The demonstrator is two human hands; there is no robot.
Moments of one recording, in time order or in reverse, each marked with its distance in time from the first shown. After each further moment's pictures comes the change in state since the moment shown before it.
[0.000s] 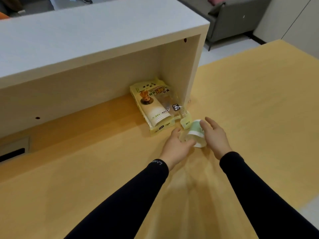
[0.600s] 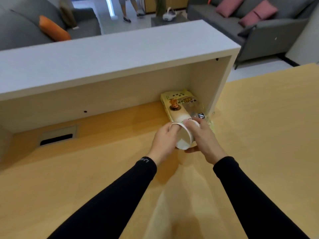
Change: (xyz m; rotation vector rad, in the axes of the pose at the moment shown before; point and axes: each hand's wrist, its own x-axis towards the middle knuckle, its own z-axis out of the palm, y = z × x) left_hand -0.067 0.014 -0.078 -0.168 0.314 0.234; right_hand -0.079 -0.067 0.052 0.114 -0.389 -0.118
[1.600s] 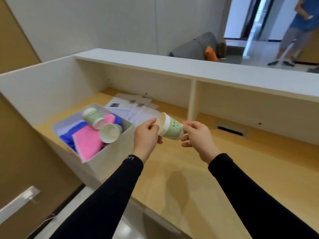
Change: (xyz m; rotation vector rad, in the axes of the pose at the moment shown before) left_hand -0.361 -0.096 -0.466 -0.091 1.054 0.118; right_hand -0.293 -0.036 0.473 -0.133 -0.701 -0.249
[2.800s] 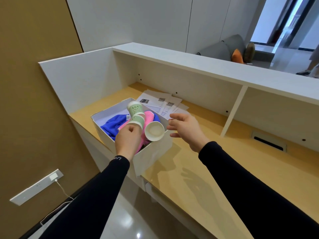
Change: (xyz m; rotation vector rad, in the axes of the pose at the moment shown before) left_hand 0.033 -0.041 -0.172 0.268 0.376 -0.136; right_hand 0.008 -0.032 0.165 -0.138 -0.268 -0.070
